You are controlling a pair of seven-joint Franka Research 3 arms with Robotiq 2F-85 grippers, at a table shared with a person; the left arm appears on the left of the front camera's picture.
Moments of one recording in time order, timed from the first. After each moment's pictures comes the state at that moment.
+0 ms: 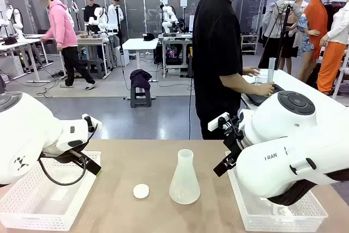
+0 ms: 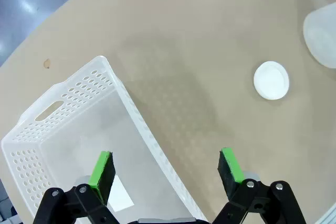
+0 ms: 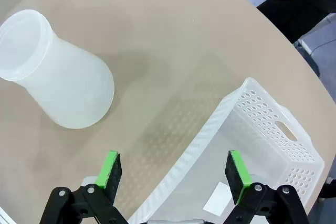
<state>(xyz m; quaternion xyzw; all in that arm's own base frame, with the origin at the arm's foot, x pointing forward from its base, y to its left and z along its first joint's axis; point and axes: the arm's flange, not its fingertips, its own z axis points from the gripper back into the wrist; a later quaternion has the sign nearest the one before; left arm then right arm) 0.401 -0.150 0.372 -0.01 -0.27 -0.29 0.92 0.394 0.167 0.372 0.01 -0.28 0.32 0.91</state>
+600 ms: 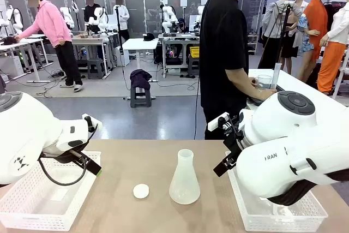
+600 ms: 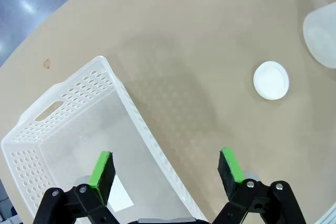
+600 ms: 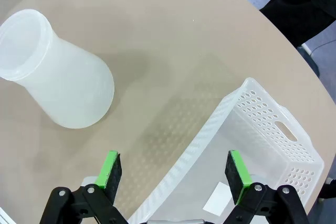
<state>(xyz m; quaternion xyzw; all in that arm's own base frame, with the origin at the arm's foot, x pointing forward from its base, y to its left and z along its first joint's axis) 0.401 -0.150 0.372 -0.01 -0.27 -0.29 0.92 0.394 0.167 0.372 0.01 -0.28 0.32 0.91</state>
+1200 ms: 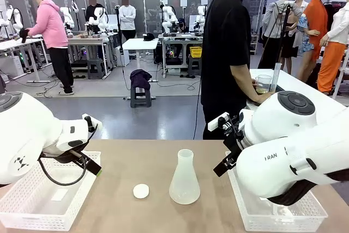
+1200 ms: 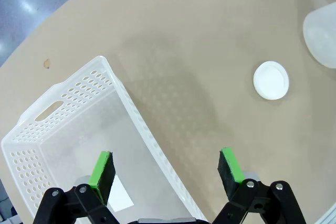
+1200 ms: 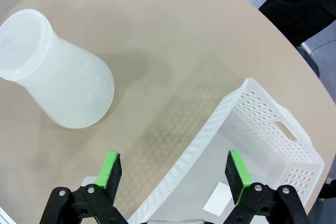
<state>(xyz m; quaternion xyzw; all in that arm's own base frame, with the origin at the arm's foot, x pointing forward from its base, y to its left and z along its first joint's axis) 0.401 -0.150 0.372 -0.01 -0.27 -0.29 0.92 0.394 0.167 0.372 0.01 -0.28 0.32 0.91</state>
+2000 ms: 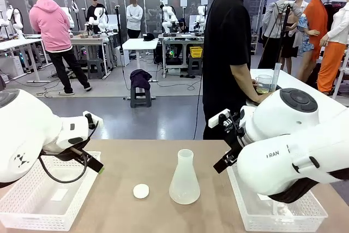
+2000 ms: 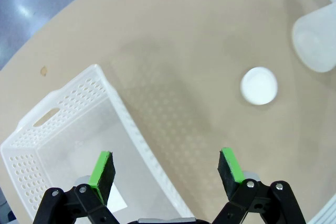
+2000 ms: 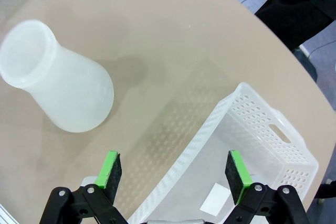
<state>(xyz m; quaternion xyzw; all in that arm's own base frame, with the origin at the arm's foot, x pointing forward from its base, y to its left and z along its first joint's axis) 0.396 -0.157 0.386 -0.04 -0.28 -0.30 0.91 0.392 0.167 0.387 0.01 -0.29 0.32 0.90</state>
